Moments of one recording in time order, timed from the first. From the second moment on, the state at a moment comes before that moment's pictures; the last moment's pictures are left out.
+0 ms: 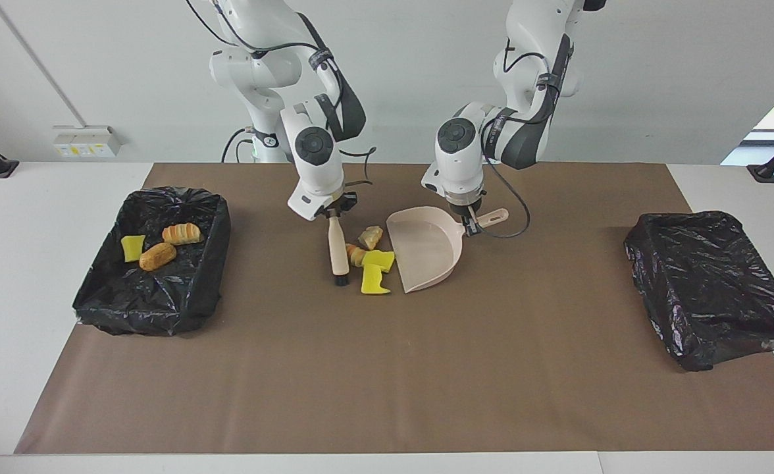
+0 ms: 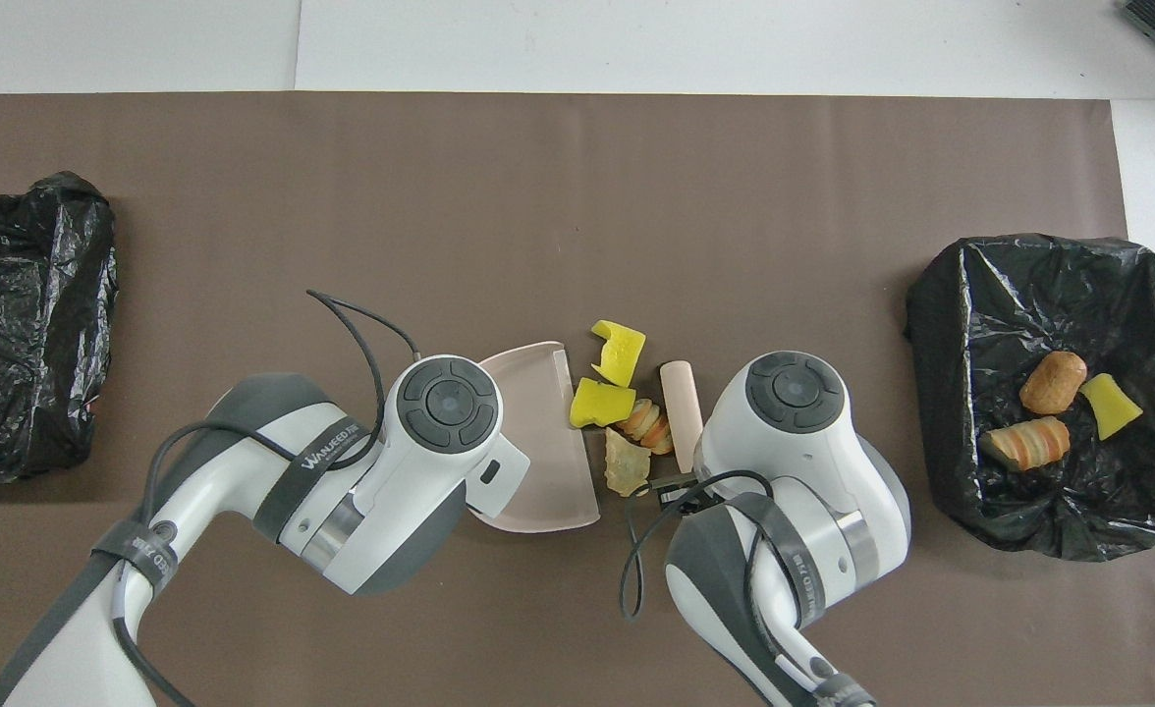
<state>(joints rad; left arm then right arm) -0.46 0.13 -0.17 -2.08 0.19 1.98 0.72 0.09 0.10 0.41 -2.19 0.13 2.01 0.28</state>
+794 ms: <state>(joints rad) -0.47 0.12 -0.17 -2.10 0.19 2.02 0.72 0.17 0.04 0.40 -2.10 0.29 1.93 0.35</state>
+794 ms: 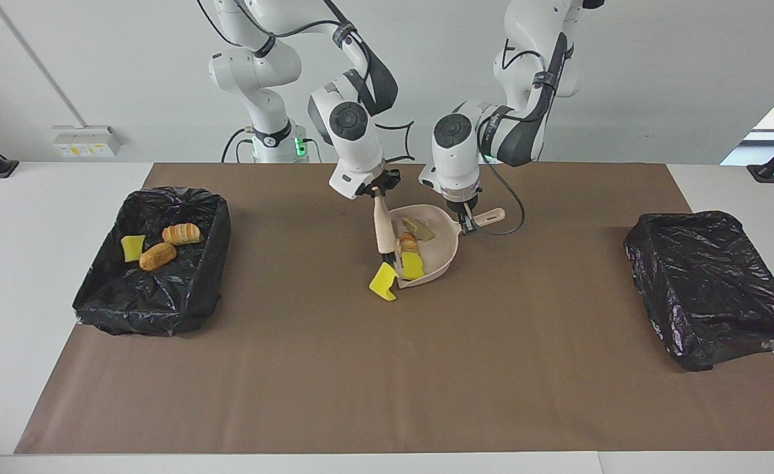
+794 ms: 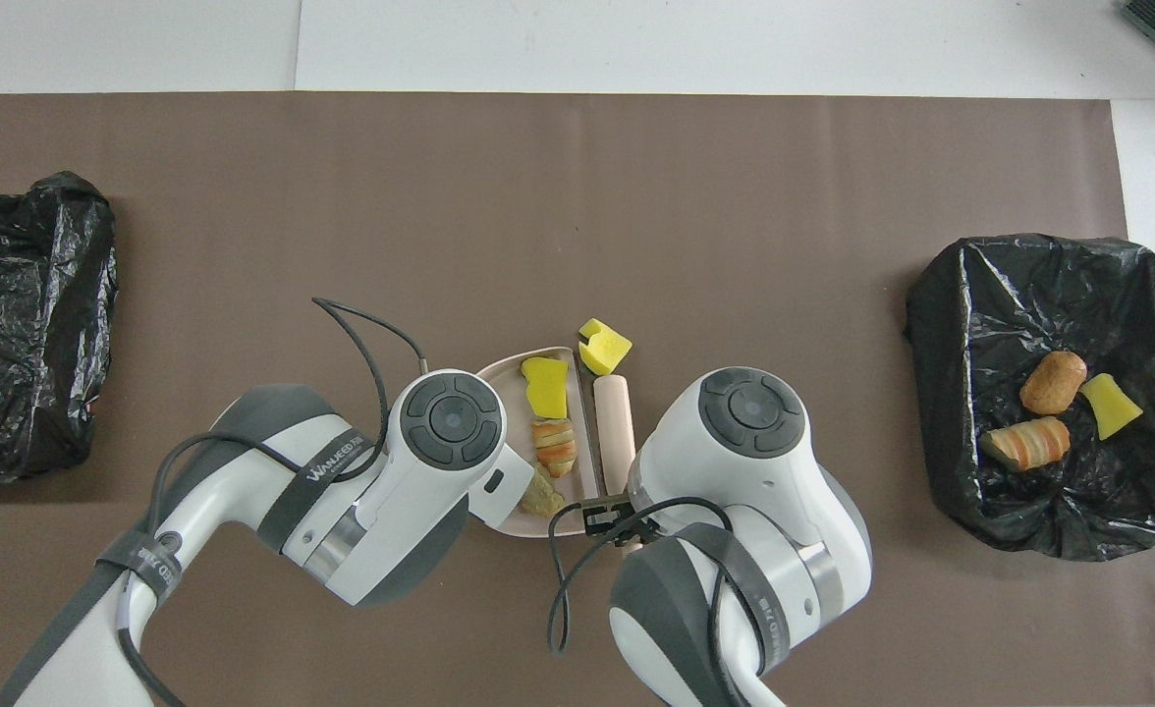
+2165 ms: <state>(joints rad) -0.44 0.12 -0.16 -2.11 0.19 2.01 0.62 0.17 0.28 0.44 -1.94 0.08 1.84 0.28</state>
